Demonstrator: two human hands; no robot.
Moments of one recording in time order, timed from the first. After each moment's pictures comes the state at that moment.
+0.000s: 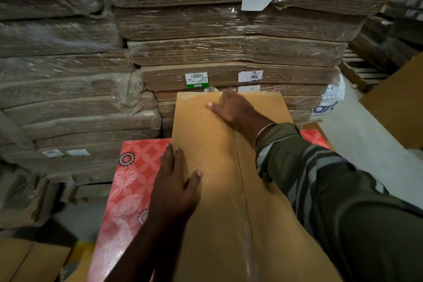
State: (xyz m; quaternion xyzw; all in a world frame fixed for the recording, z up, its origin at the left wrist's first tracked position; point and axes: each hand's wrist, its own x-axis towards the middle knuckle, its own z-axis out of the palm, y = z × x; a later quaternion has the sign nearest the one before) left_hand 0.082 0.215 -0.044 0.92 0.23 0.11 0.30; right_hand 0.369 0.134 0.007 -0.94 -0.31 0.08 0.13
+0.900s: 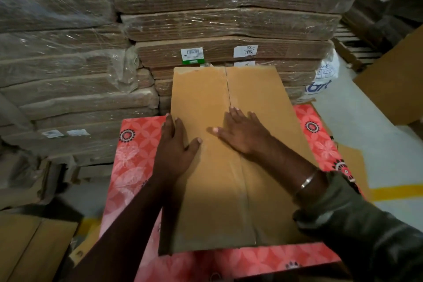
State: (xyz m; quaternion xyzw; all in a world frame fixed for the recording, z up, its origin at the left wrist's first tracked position) left_hand 0.090 0.226 -0.045 0.93 0.22 0.08 0.28; right_hand 0.228 0.049 -0.003 -0.92 -0.34 0.17 0.03
